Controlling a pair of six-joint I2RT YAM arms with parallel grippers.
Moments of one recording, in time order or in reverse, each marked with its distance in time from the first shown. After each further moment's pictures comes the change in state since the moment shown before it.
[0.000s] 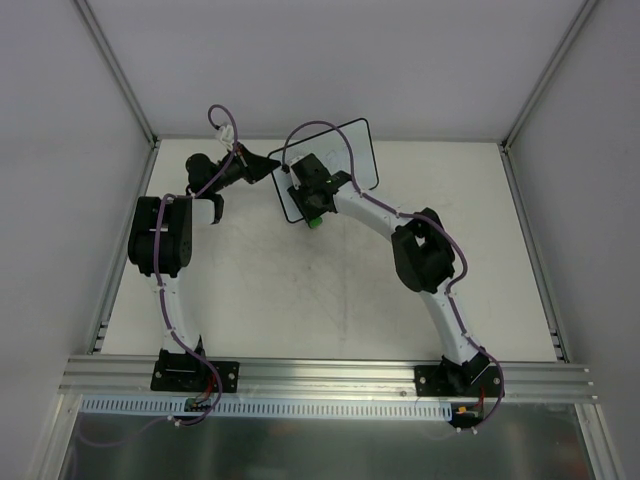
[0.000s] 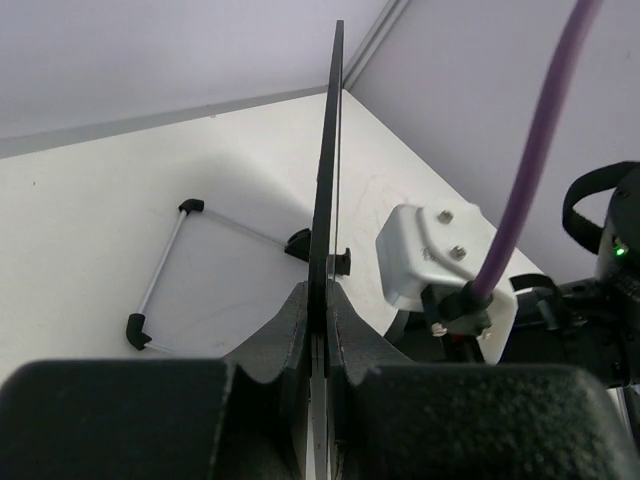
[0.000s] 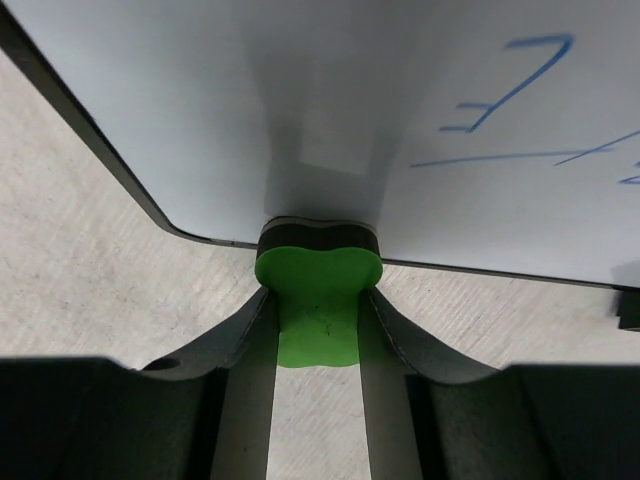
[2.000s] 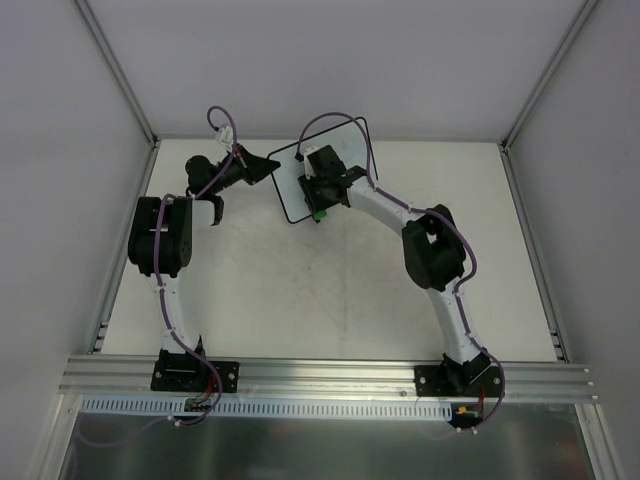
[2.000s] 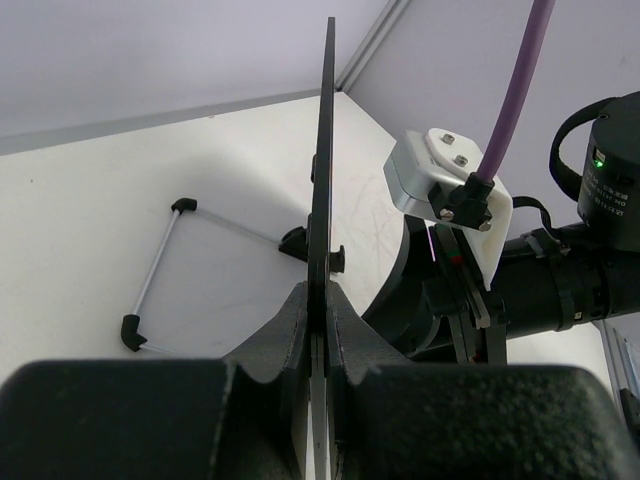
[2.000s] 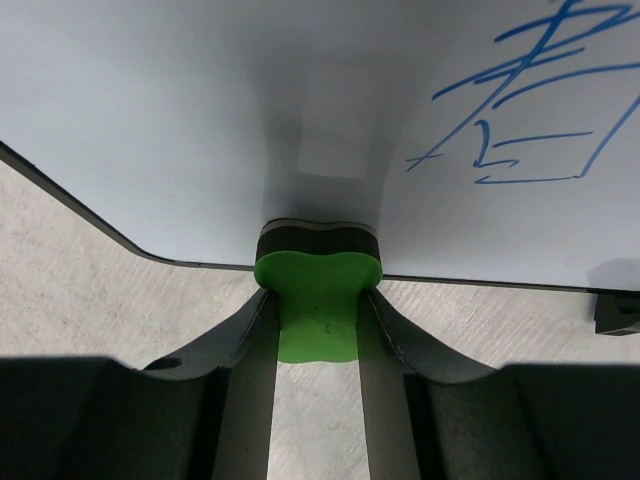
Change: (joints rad) left arm 0.000 0.000 -0.016 0.029 0.000 -0.018; right arm -0.071 -0.045 -0.077 0.093 -0.086 0.038
